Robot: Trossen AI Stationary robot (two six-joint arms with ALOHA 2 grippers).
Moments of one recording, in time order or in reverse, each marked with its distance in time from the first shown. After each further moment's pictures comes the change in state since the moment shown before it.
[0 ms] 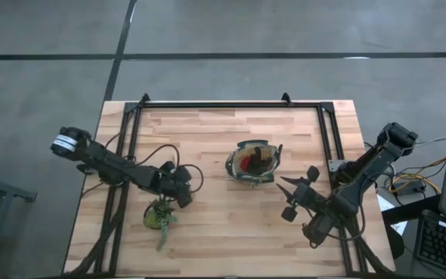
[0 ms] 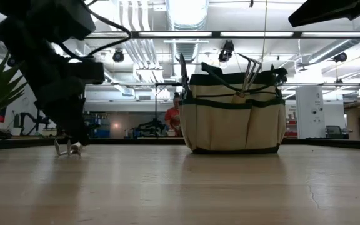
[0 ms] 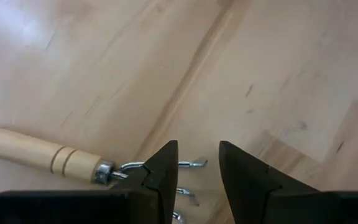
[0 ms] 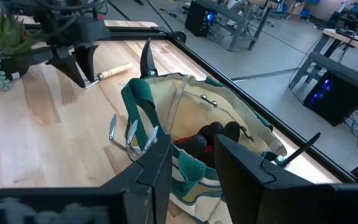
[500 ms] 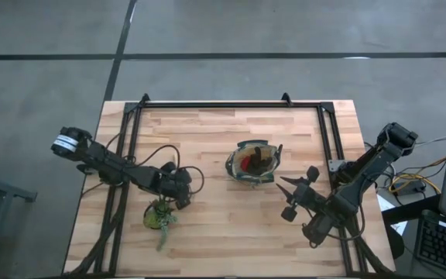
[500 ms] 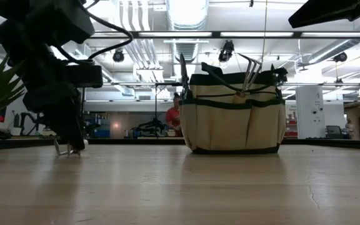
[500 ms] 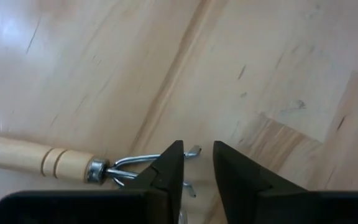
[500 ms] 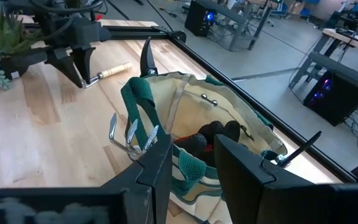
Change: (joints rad) left arm 0.001 0.008 -0.011 0.008 0.039 0.080; right arm -0.001 0.000 -0.007 0.009 0.000 0.000
